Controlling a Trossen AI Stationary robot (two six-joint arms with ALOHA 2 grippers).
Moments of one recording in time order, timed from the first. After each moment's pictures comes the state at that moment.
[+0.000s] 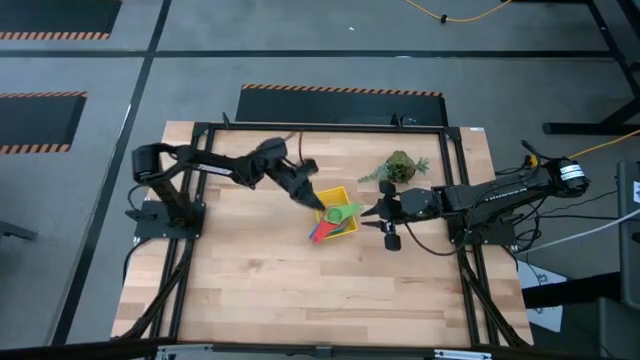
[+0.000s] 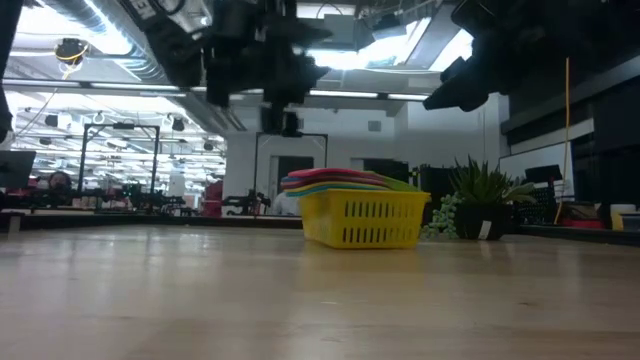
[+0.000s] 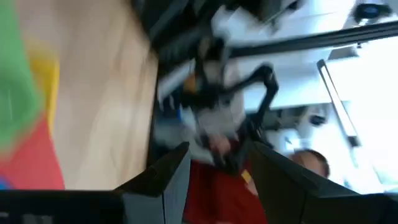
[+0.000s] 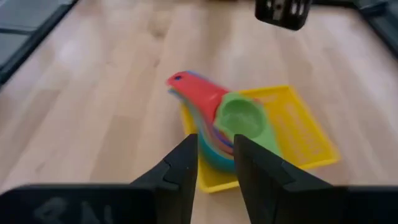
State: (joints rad) left arm 0.32 1.66 0.81 0.79 0.98 -1.35; right arm 0.15 1.13 0.58 0.01 0.11 0.01
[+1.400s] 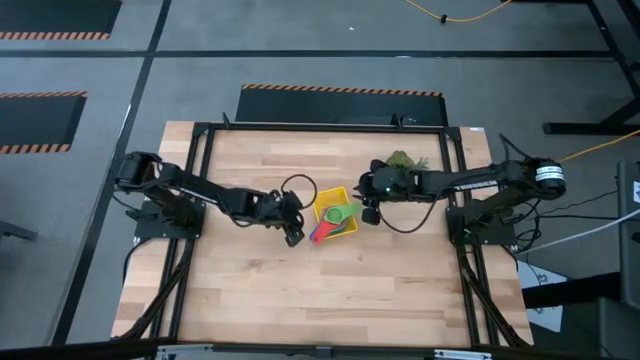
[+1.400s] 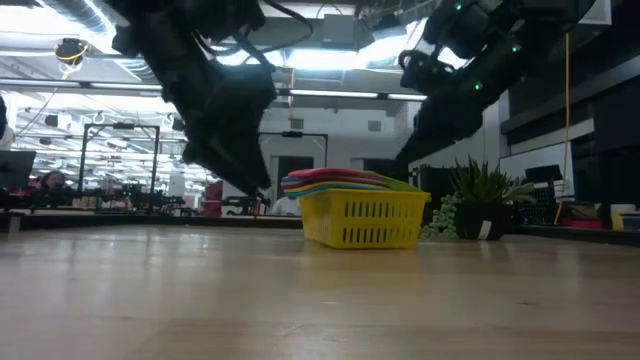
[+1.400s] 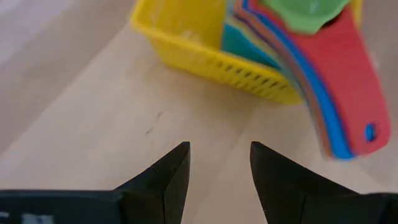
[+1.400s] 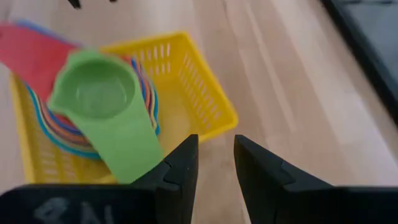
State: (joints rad) left arm -0.10 1.54 0.81 -0.19 -0.25 -0.65; right arm -0.11 1.38 0.71 -0.05 0.17 -0.06
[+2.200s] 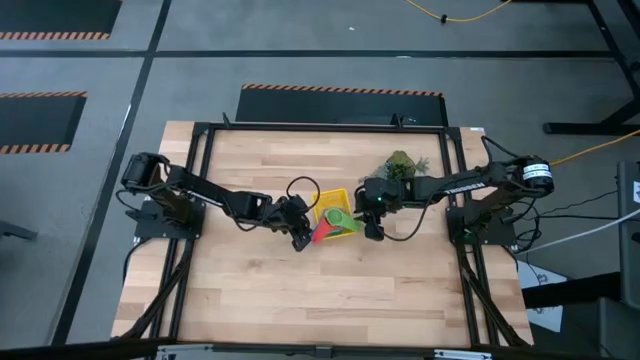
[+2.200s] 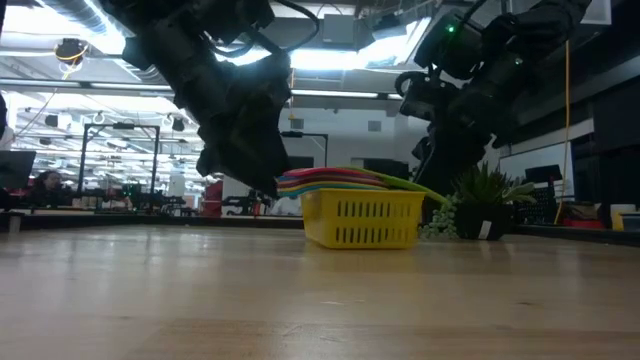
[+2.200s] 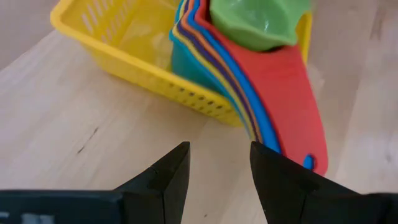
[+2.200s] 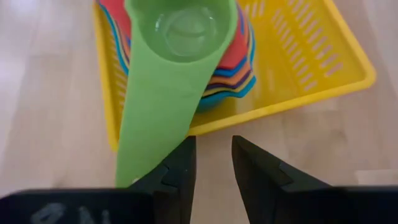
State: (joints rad) left arm -0.12 1.61 0.82 0.00 -0.16 -0.71; right arm -0.06 1.49 0.70 -0.10 -0.08 0.02
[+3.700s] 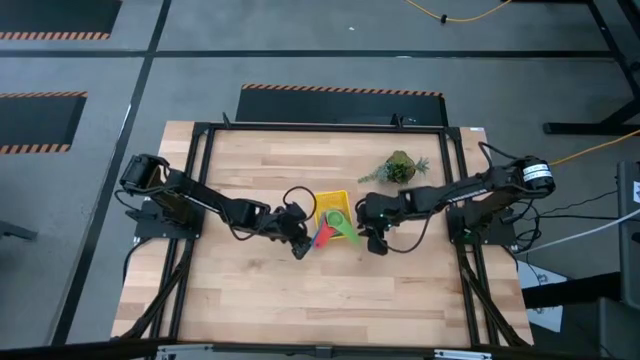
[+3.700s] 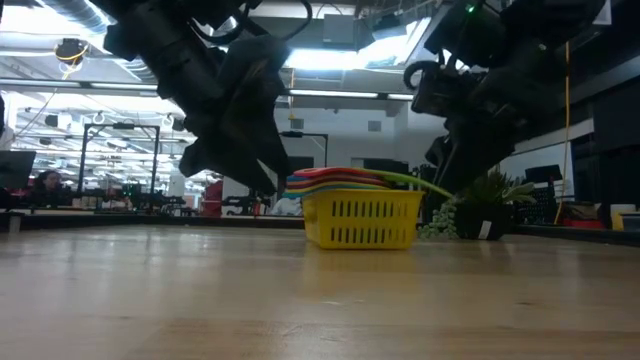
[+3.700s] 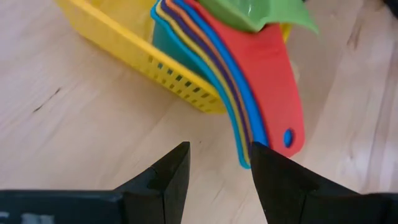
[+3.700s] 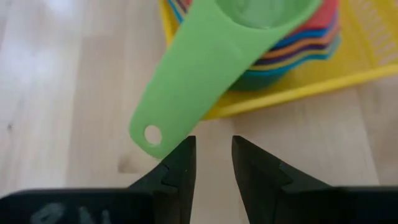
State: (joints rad) left arm -0.20 1.61 0.82 0.00 -0.20 -0.89; right arm 0.07 1.49 0.70 -0.15 -0.08 0.18
